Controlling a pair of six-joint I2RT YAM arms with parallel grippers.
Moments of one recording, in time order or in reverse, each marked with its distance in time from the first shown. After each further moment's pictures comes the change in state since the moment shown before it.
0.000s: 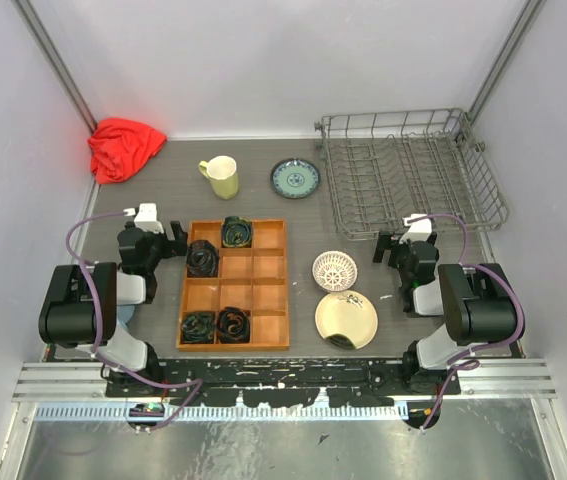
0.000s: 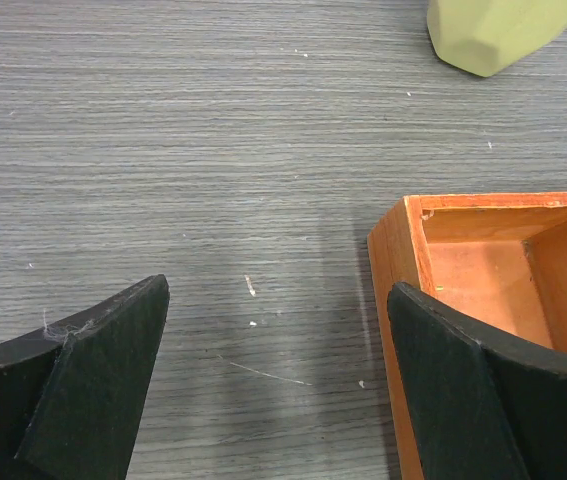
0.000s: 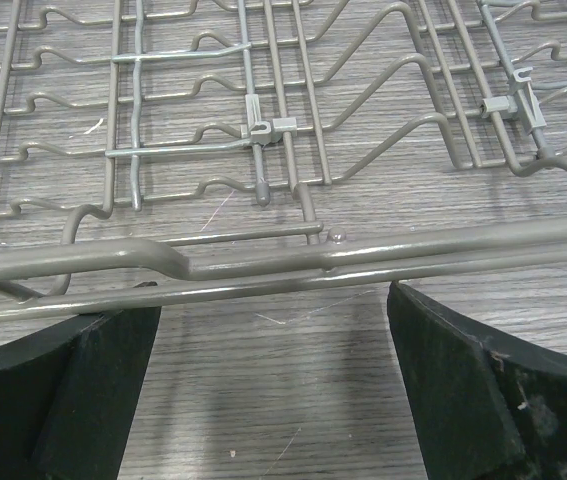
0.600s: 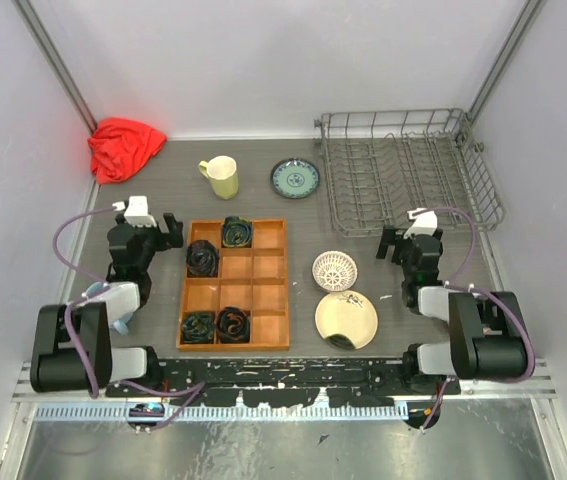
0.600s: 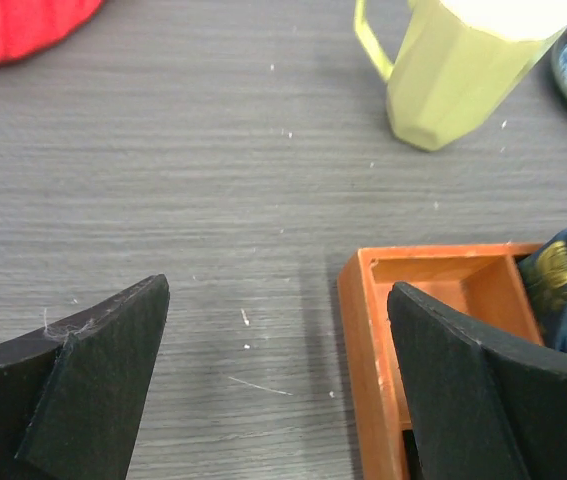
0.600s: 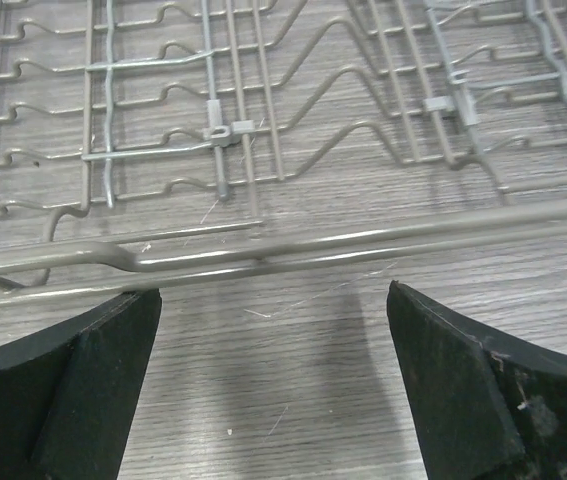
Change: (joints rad) left arm 0.000 -0.208 -0.001 -0.124 0.000 -0.011; right arm 0.000 -0.153 0.040 -0.232 0.038 0.018
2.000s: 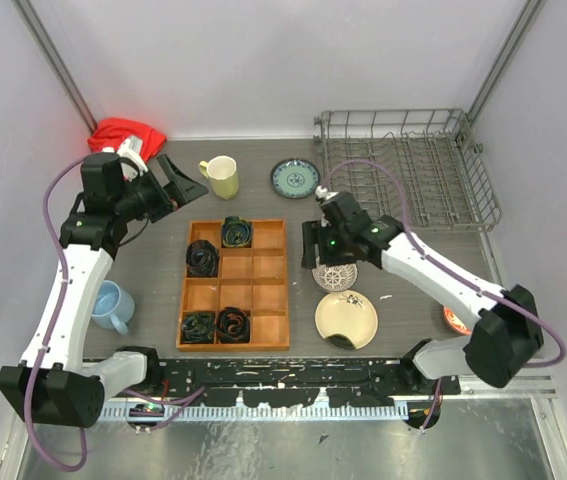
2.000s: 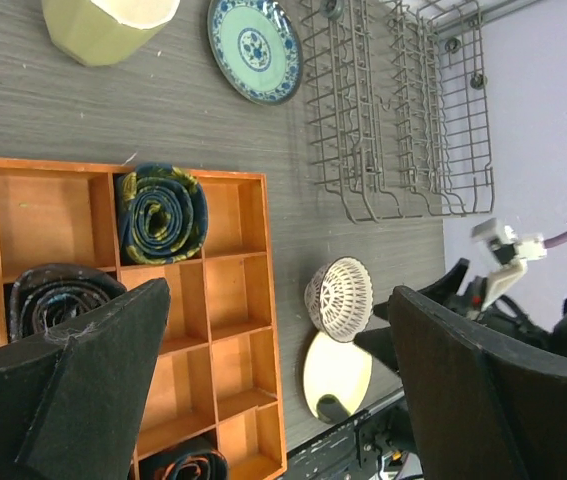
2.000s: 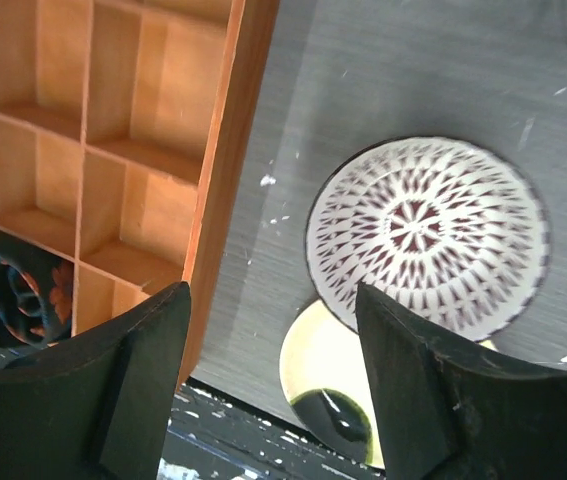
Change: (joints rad) left arm -0.138 -0.225 0.844 -1.308 0.292 -0.546; right arm 0.625 -0.082 0.817 -1.452 -0.139 0.428
